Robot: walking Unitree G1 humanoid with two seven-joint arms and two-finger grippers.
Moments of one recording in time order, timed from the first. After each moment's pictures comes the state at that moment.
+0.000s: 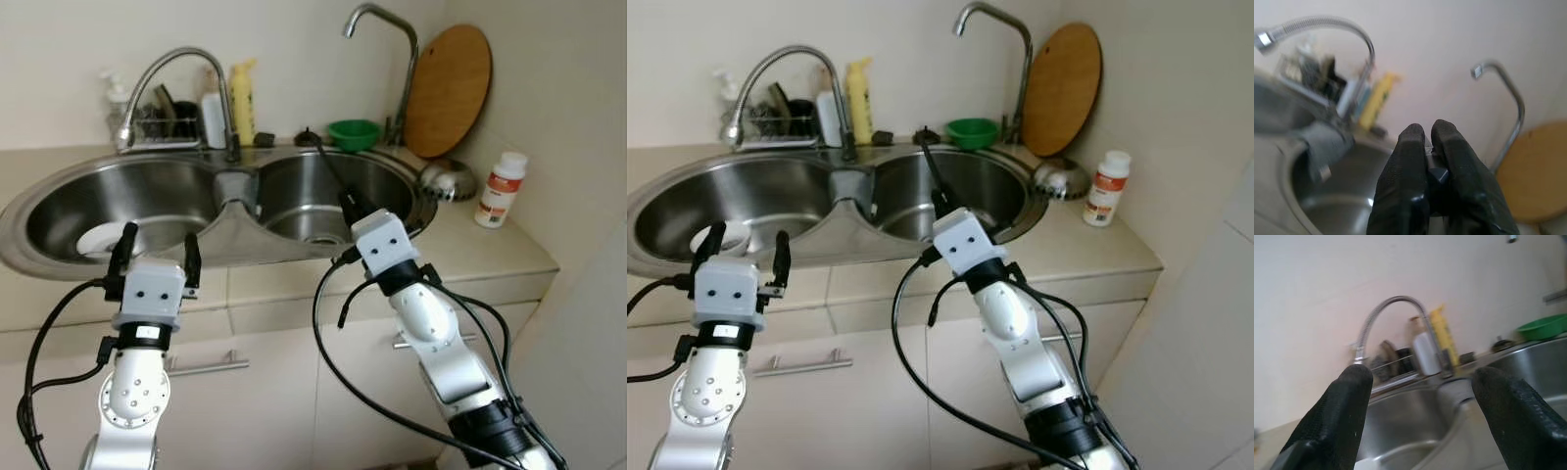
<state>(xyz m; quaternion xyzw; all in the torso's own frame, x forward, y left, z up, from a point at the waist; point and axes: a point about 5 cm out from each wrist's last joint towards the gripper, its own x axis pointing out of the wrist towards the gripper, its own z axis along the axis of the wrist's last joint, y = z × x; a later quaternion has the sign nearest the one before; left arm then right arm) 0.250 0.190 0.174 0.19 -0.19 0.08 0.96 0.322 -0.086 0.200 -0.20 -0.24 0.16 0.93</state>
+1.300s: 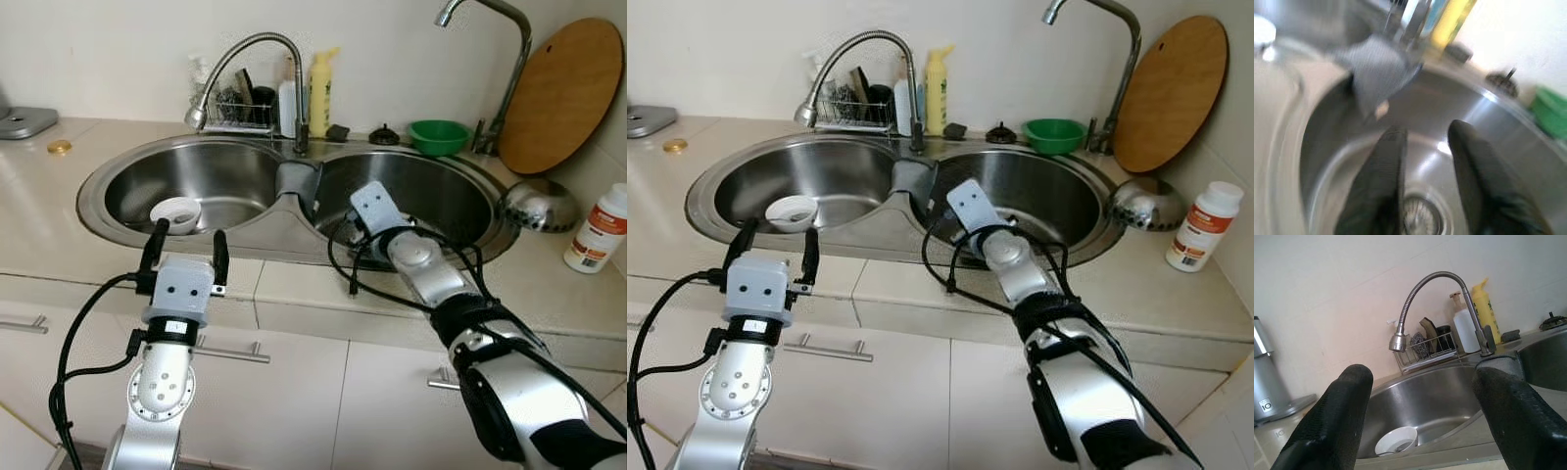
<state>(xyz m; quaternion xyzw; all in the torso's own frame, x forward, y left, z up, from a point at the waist) 0.256 0.170 0.174 0.19 -0.19 0.05 0.96 0.411 -0.101 0.205 -0.22 0.00 0.15 0.96</state>
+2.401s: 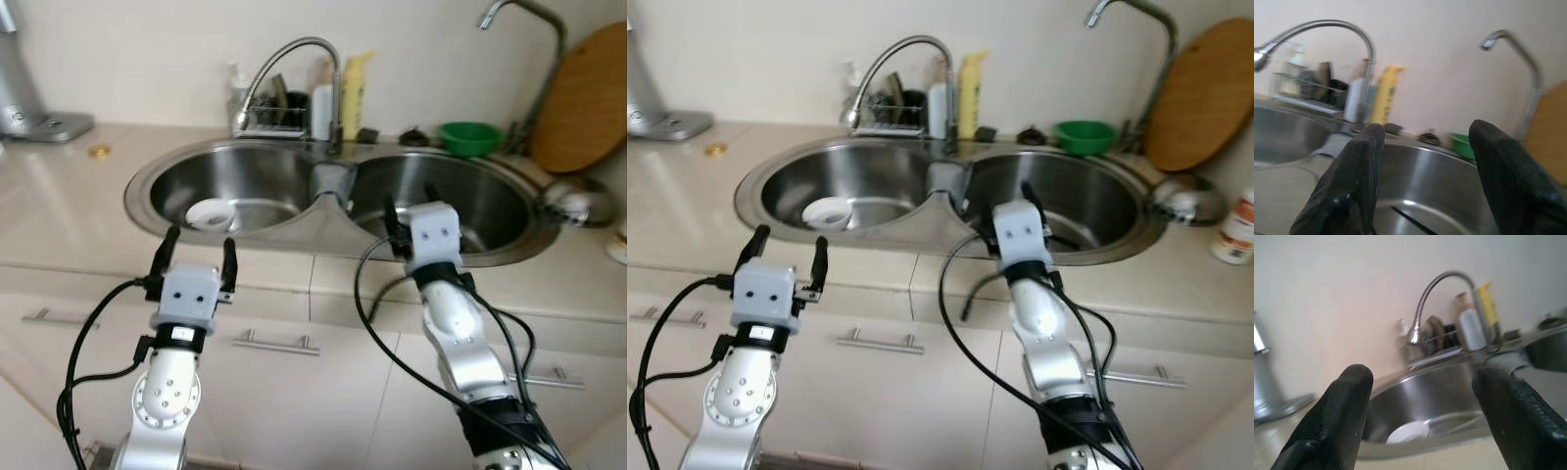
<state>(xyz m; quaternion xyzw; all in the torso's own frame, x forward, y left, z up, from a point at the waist) 0.252 0.163 0.171 0.17 -0.18 0.03 0.97 0.328 -0.134 0.182 -0.13 -0.21 0.01 0.97</state>
